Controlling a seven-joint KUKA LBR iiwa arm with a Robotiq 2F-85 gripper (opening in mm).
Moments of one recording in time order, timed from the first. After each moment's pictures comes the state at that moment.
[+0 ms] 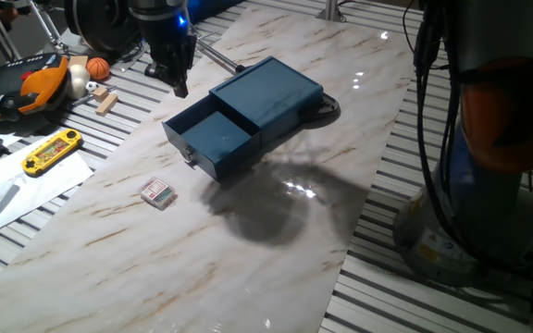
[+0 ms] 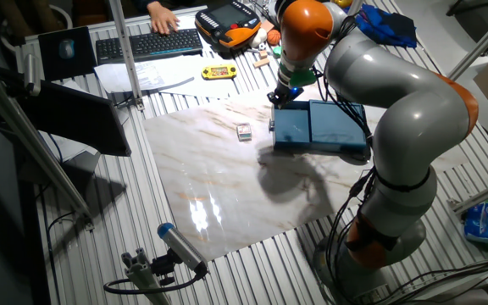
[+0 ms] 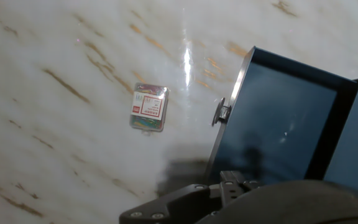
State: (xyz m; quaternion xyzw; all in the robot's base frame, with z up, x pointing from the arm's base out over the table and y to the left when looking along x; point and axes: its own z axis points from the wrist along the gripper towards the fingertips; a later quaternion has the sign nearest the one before) arm 0.530 0.076 0.260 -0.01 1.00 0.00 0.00
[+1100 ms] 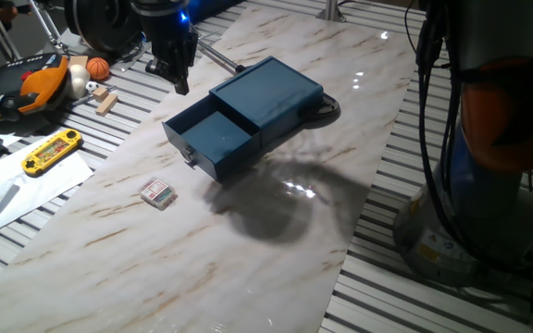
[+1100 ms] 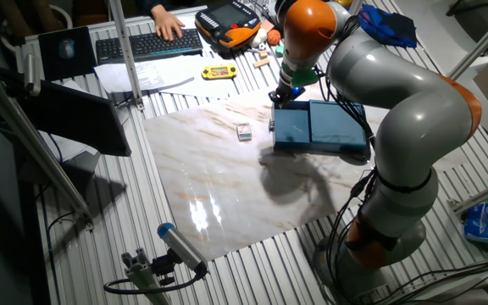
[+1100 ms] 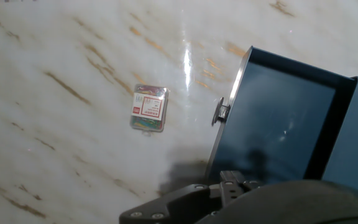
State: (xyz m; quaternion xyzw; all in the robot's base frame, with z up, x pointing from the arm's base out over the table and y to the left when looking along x) arm 0.528 0.077 0.263 -0.01 1.00 0.00 0.01
